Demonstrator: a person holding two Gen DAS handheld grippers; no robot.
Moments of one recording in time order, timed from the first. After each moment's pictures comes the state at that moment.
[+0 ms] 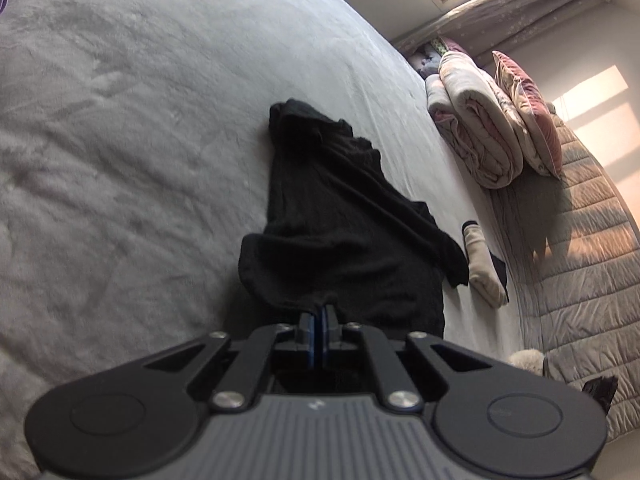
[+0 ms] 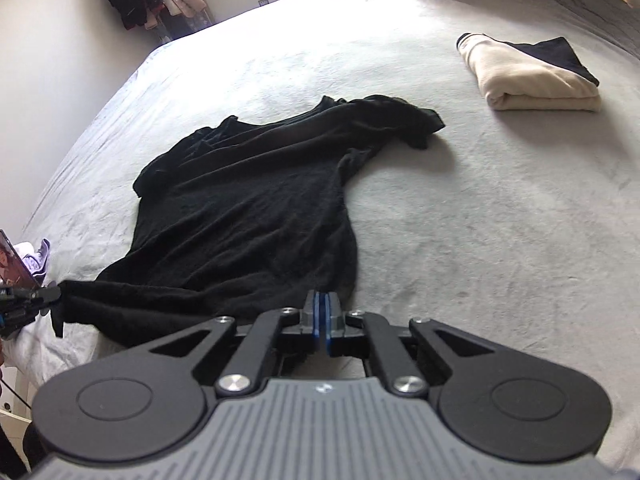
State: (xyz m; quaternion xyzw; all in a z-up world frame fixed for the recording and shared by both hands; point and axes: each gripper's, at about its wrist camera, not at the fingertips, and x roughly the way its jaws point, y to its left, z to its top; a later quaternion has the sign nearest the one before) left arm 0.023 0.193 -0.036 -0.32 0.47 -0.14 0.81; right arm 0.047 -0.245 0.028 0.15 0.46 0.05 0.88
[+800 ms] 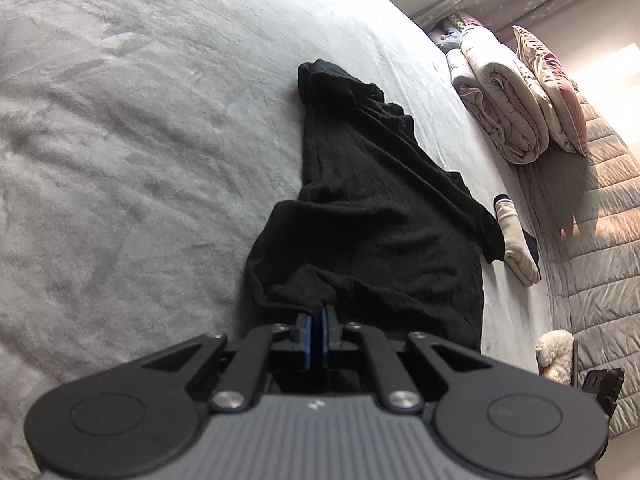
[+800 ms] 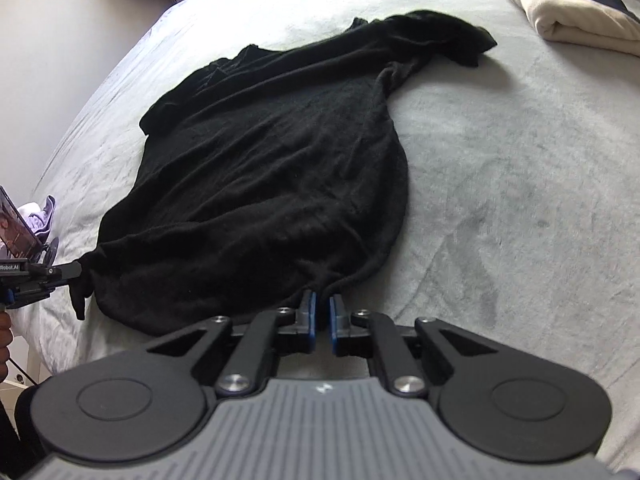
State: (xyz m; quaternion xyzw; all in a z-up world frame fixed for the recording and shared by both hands) left arm 0.028 0.191 -0.062 -0.30 0.49 -0.12 0.81; right arm 0.049 -0.209 -0.024 0.15 0.49 0.10 0.85
